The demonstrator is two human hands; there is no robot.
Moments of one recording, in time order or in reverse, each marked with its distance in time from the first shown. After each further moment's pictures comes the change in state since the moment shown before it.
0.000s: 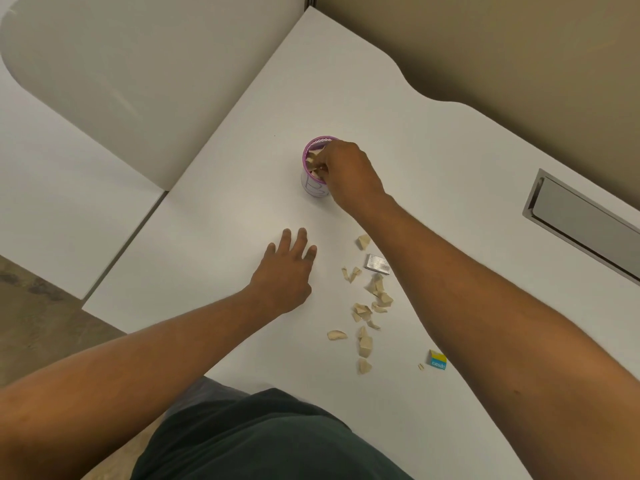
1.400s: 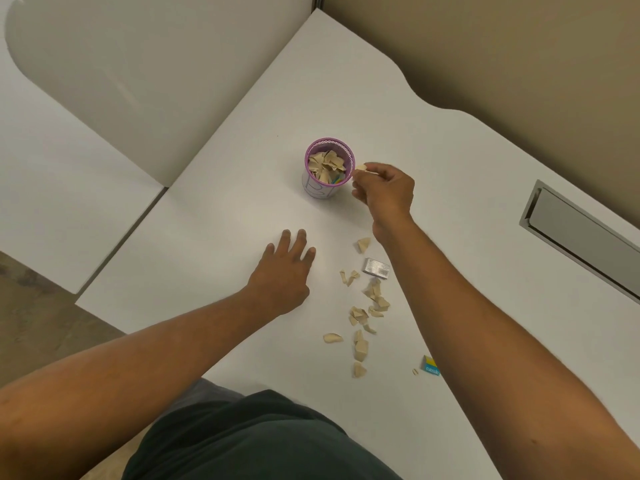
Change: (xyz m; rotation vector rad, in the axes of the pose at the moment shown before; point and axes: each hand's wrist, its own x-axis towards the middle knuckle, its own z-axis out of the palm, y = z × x) left_hand 0.003 -0.003 0.006 -0.040 0.010 -0.003; right_hand -0.032 0.032 0.009 1.215 0.380 0.748
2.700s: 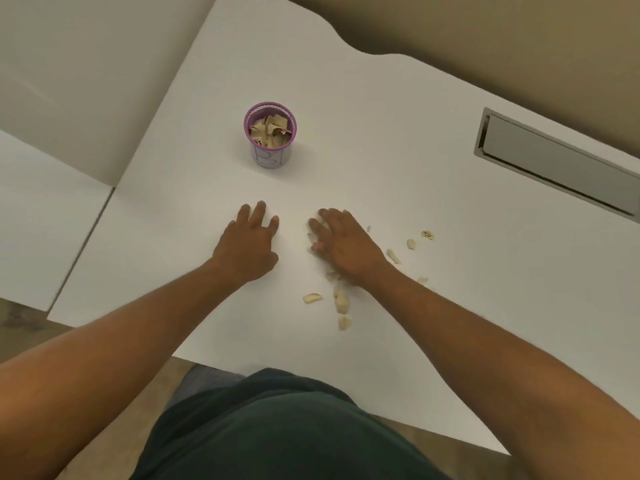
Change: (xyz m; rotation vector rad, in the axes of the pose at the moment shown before) left_hand 0.002 0.001 -0.001 -0.007 0.021 -0.009; right_hand -0.059 0.144 -0.096 -1.462 -0.469 -0.843
